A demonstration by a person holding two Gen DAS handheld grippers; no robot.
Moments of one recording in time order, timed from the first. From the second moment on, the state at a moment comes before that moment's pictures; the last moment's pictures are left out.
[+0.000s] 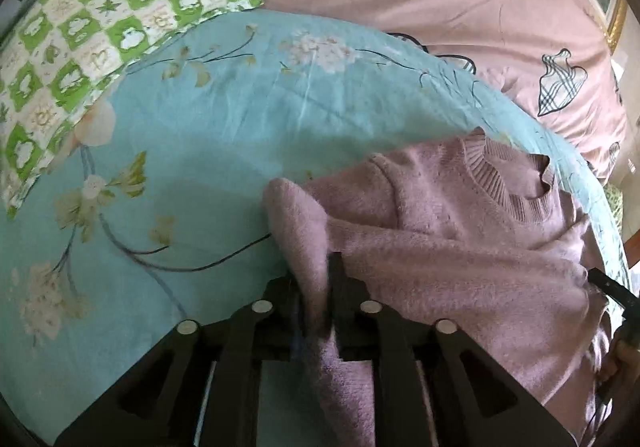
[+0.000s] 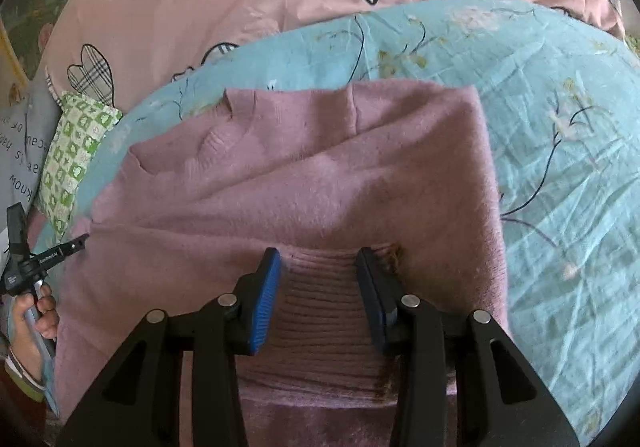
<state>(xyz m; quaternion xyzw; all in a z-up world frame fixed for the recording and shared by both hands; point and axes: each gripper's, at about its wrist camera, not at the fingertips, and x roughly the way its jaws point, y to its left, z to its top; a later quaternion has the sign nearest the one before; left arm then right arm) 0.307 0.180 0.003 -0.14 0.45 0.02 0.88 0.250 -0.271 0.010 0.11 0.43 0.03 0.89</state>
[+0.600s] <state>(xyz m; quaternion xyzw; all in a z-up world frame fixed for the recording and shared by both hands) 0.125 0.152 0.021 -0.17 0.48 0.00 0.86 0.107 -0.282 0.044 0.15 0.42 0.07 0.89</state>
